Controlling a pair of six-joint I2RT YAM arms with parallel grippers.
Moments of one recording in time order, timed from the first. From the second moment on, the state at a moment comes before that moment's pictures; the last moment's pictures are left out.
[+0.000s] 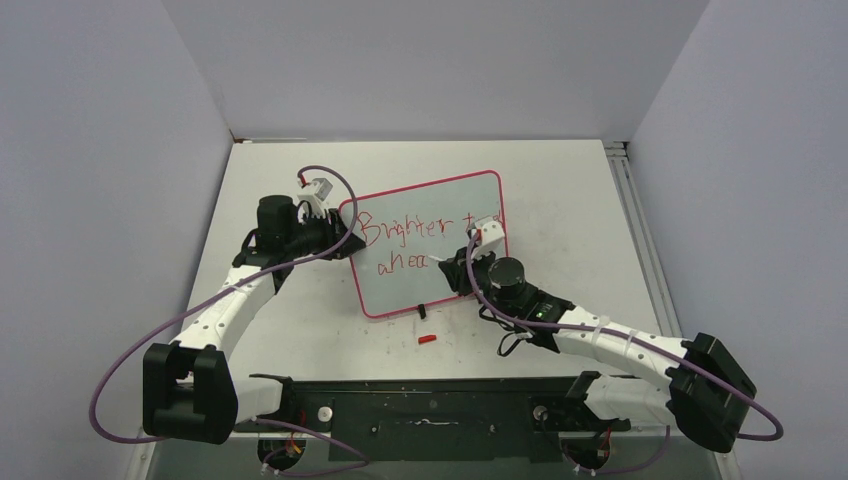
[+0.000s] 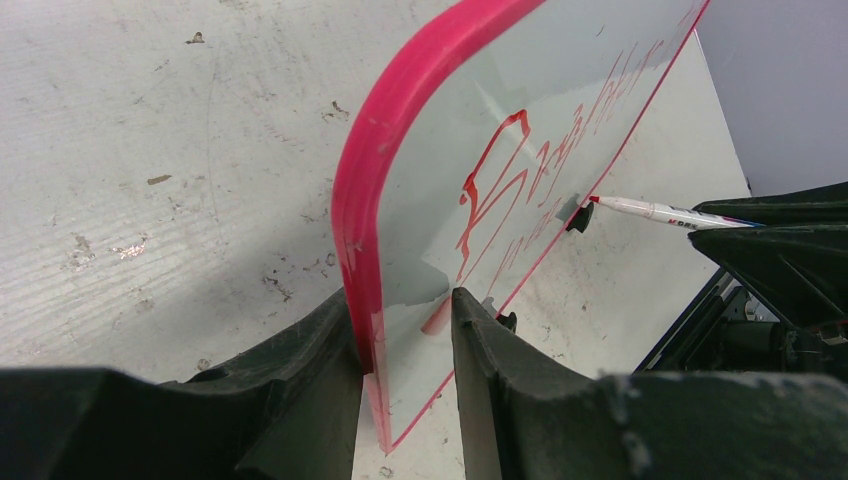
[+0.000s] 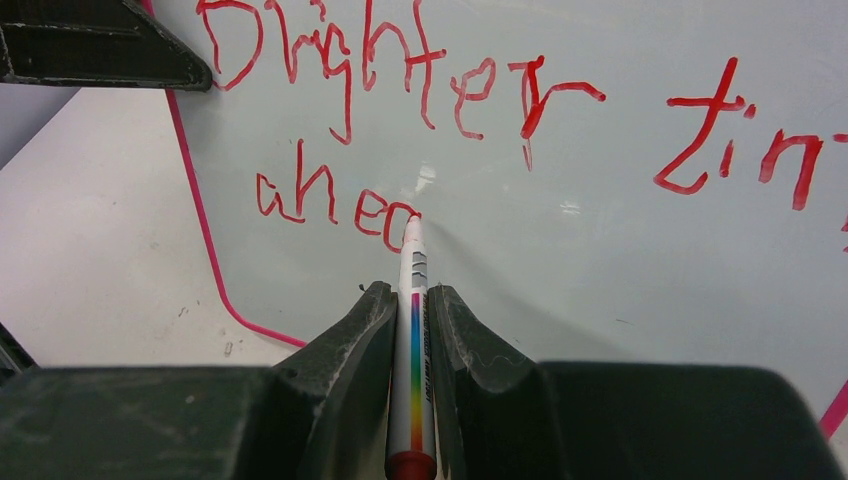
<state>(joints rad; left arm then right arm) -0.14 1.24 0.80 -0.12 0.60 -0.30 0.87 1.13 0.57 0.31 0.20 0.30</state>
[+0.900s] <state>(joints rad) -0.14 1.24 0.80 -0.12 0.60 -0.30 0.81 1.15 0.56 0.37 0.13 0.33</state>
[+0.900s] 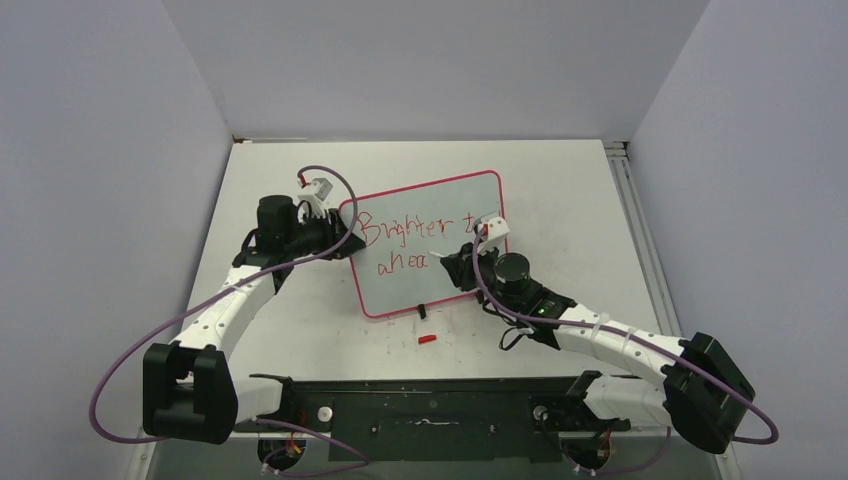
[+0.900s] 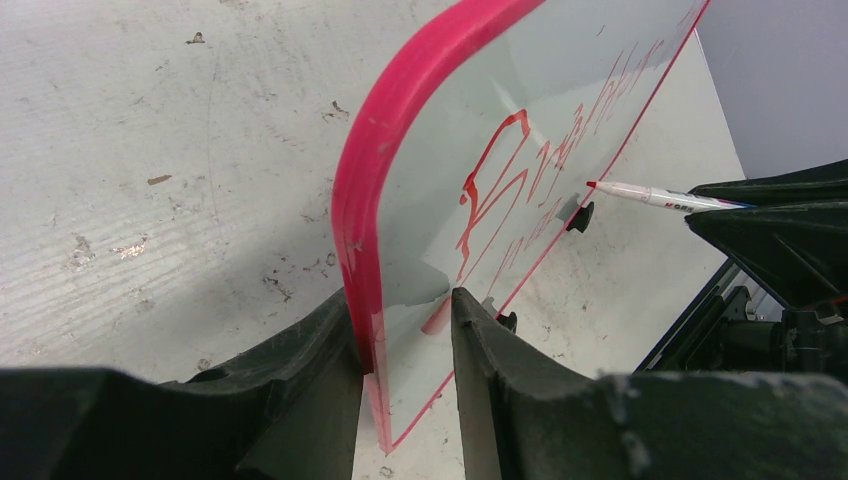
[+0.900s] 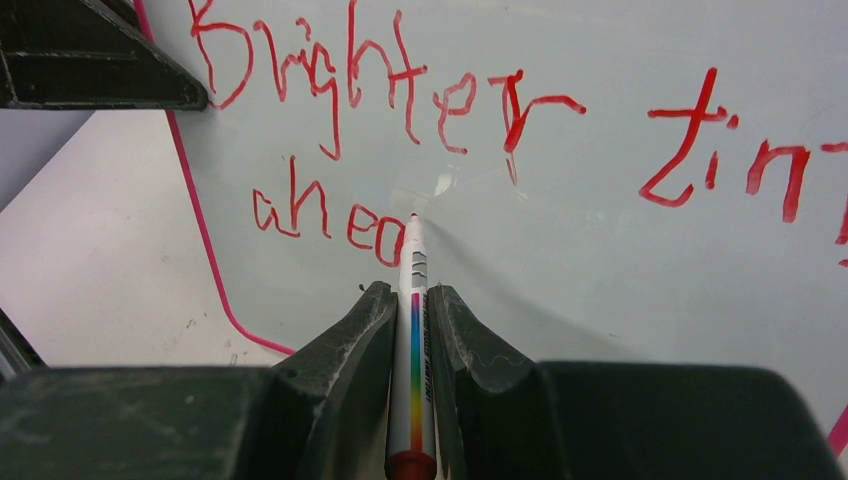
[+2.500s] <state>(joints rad) -0.14 1.24 0.80 -0.12 0.60 -0.30 0.81 1.18 0.51 0.39 0.10 0.34</state>
